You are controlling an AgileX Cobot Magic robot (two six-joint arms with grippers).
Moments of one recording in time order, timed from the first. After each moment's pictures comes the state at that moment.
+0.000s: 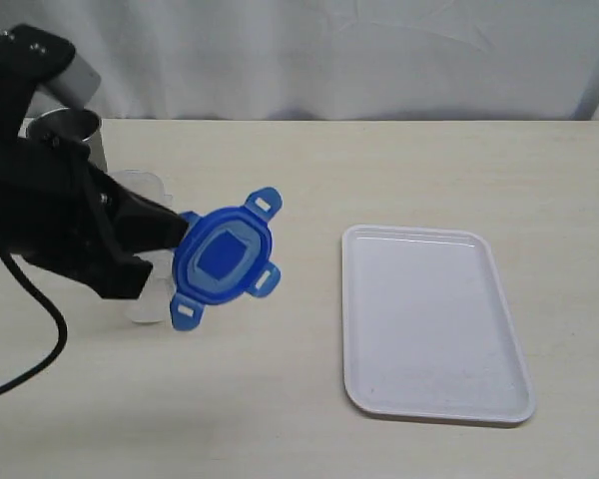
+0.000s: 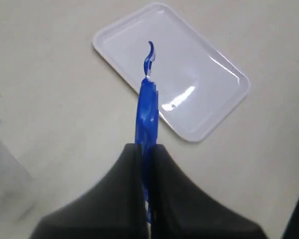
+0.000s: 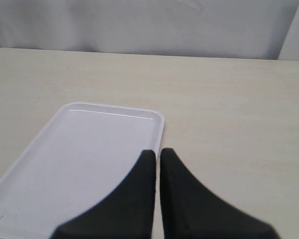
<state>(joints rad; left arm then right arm) -0.39 1.14 -0.82 -0.63 0.61 0.65 0.07 0.00 0.00 -0.01 0.35 -0.02</state>
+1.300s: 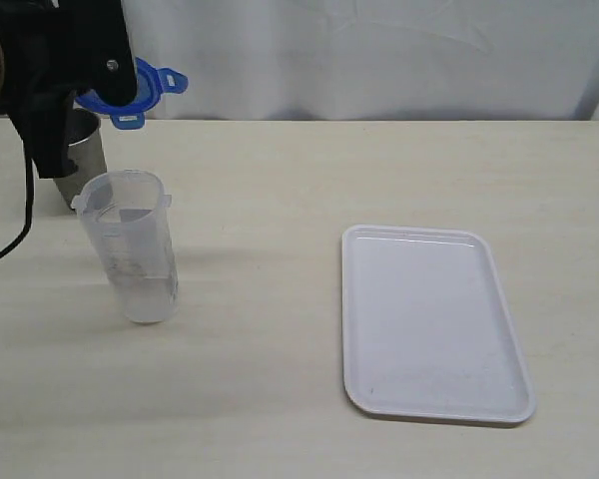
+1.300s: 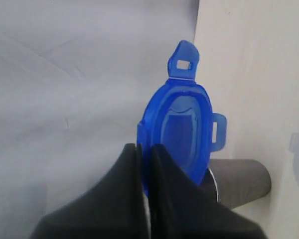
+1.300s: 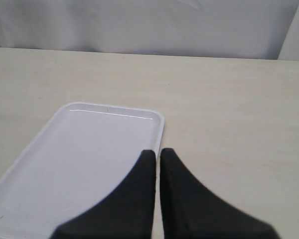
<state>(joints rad) -0.39 1.33 -0.95 1.07 0.37 0.20 0.07 0.00 0.00 -0.01 0.35 -0.02</state>
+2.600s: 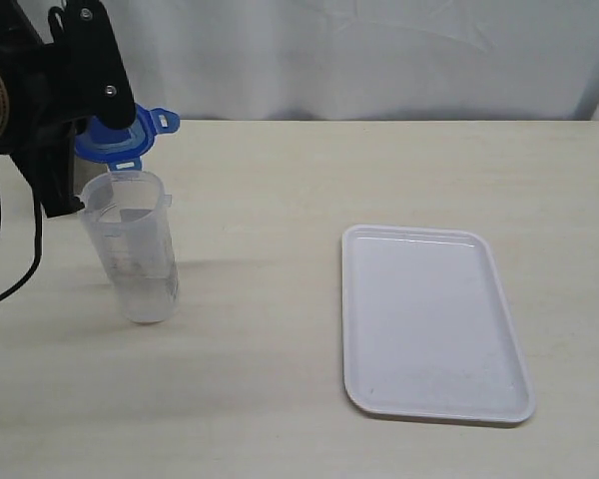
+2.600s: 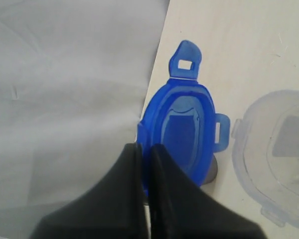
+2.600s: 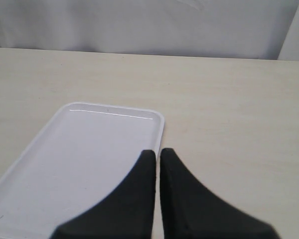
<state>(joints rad) -0.39 1.34 -0.89 0.99 0.40 0.11 0.07 0.00 0.00 -0.01 0.35 -0.02</state>
